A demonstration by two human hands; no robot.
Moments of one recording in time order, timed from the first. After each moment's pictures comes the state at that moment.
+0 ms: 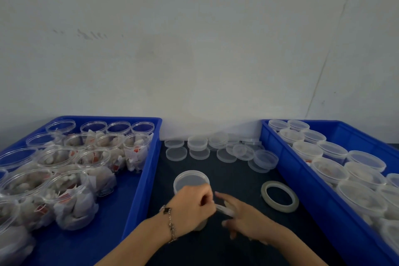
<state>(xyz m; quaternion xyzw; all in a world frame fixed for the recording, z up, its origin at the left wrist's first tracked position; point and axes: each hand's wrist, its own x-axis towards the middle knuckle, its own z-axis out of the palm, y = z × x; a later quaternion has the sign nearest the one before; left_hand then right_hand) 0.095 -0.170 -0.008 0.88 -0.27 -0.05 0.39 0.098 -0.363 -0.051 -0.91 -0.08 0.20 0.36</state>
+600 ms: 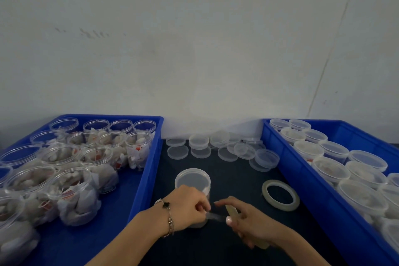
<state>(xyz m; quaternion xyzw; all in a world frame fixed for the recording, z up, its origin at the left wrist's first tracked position) 0.106 -0.157 -0.011 0.91 -0.31 -0.11 0.26 0.095 -0.382 -0.062 -0.84 -0.13 0.24 0.47</state>
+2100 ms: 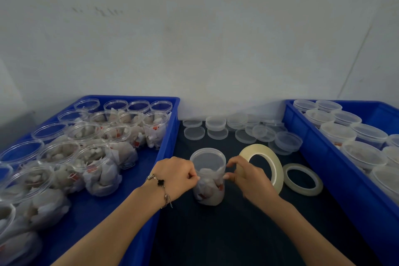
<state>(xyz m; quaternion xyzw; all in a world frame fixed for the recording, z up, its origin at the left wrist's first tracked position) 0.118 -0.120 -0.021 0.98 -0.17 0.04 0.11 0.126 -0.343 -0.066 -0.92 -0.09 -0.03 0.37</state>
